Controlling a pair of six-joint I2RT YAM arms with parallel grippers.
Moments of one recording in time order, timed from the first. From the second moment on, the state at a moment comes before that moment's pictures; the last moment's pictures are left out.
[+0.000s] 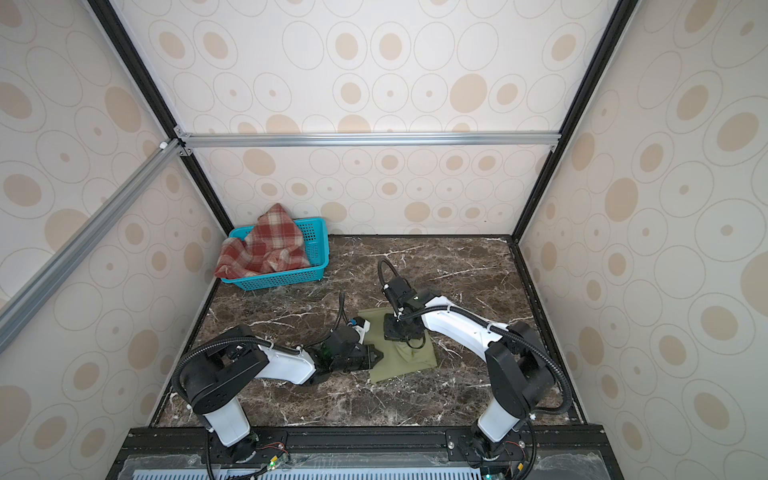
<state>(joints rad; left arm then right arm) -0.90 1.76 0.60 0.48 0.17 -0.93 0.67 1.62 1.13 -0.75 -0.12 0.68</state>
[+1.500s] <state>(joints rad) -0.91 1.66 0.56 0.36 0.12 -0.86 0.74 1.68 1.17 -0.77 -0.05 0.76</state>
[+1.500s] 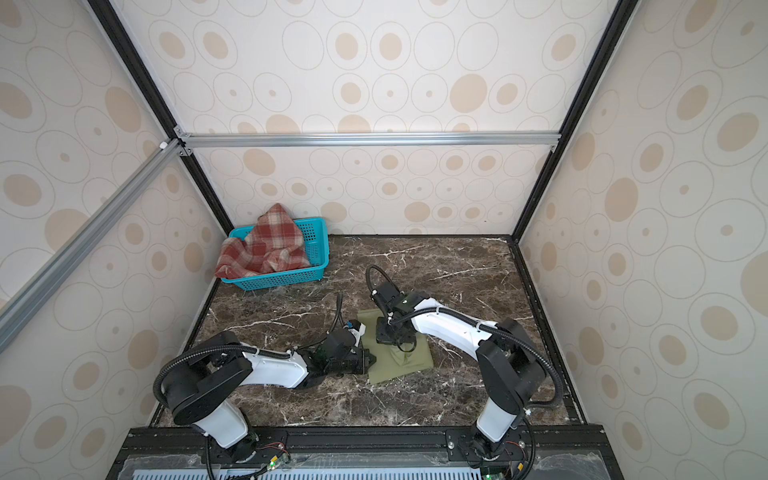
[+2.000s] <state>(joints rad) -0.91 1.66 0.54 0.39 0.12 -0.88 0.74 1.76 1.17 -0.67 -0.07 0.80</state>
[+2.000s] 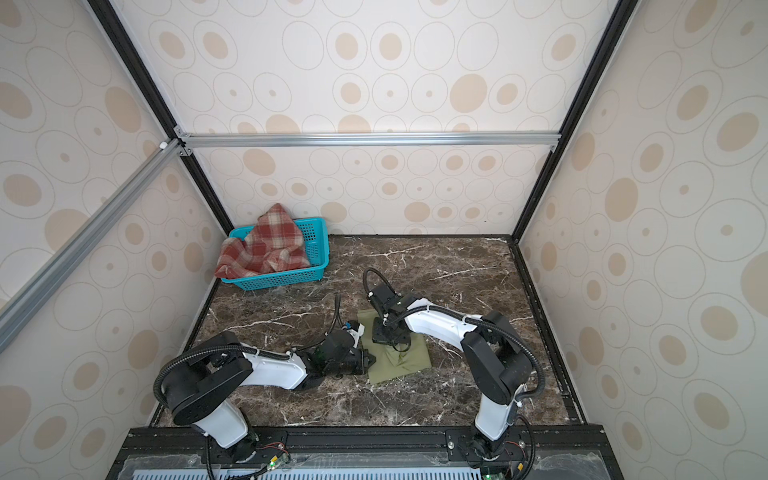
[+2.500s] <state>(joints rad) -0.91 1.65 0.53 0.39 0.11 -0.88 0.75 1.77 1.16 -0.64 -0.08 0.82</state>
